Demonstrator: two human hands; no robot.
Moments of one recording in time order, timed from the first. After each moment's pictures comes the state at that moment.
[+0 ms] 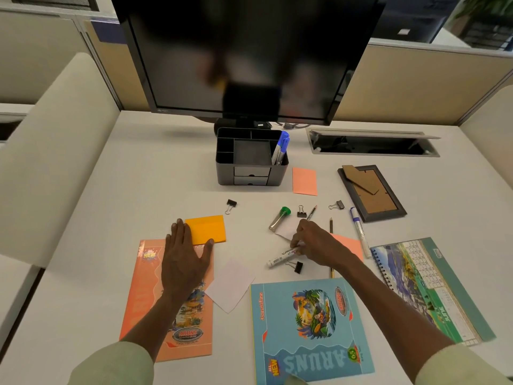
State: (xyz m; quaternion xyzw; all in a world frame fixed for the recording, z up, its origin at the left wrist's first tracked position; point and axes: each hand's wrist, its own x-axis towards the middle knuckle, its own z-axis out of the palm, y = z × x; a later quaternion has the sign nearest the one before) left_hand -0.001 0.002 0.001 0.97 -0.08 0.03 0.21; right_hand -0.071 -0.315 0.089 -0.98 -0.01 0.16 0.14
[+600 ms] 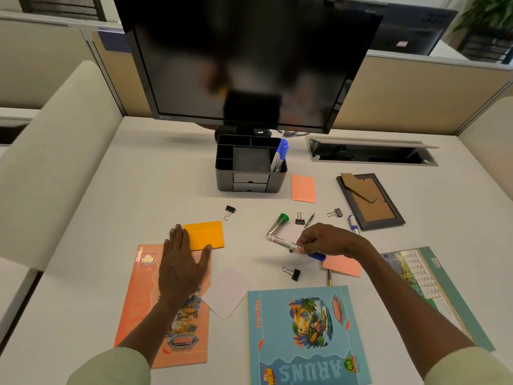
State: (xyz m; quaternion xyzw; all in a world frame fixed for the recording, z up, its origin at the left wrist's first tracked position) left_hand -0.001 0.002 -0.001 0.97 -0.08 0.03 0.21; right_hand -0.056 -0.344 0.128 -0.89 0.10 0.32 0.31
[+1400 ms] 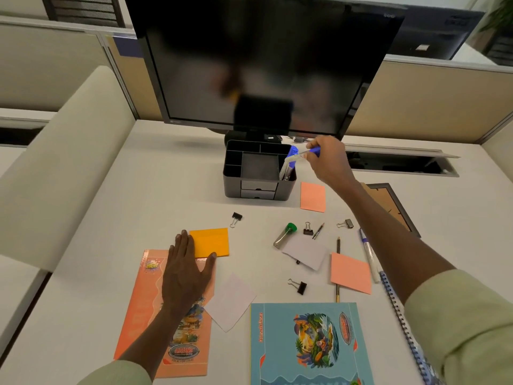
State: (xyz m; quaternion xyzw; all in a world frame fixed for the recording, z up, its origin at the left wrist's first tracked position) left_hand 0.000 0.002 -0.004 0.97 -0.08 0.03 0.21; right_hand 0.085 -0.346 0.203 -0.93 0.15 -0.15 0.29
